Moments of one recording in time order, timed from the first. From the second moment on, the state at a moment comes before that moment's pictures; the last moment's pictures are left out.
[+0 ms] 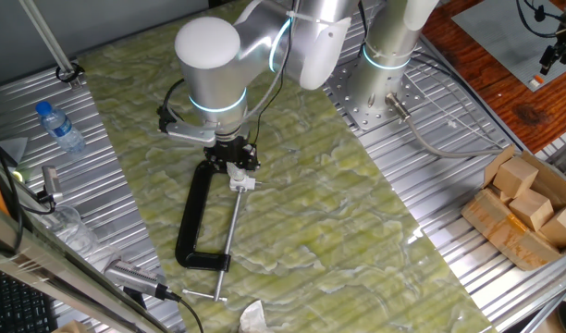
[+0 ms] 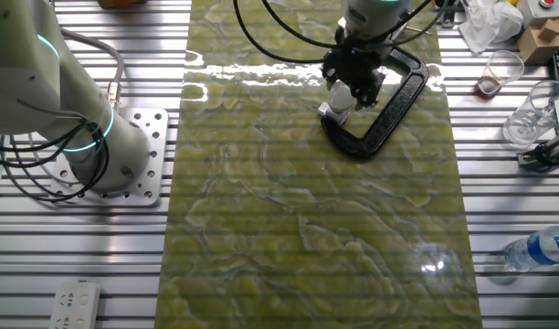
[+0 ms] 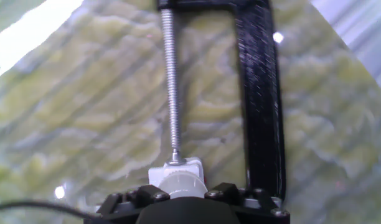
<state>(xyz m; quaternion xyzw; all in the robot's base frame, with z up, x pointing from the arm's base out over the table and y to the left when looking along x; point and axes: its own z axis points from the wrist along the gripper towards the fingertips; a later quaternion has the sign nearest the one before) 0.491 0.093 0.087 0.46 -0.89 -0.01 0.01</state>
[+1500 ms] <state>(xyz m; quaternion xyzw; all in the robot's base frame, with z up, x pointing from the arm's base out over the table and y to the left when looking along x) 0.491 0.094 0.084 0.56 -0.83 -0.02 0.00</state>
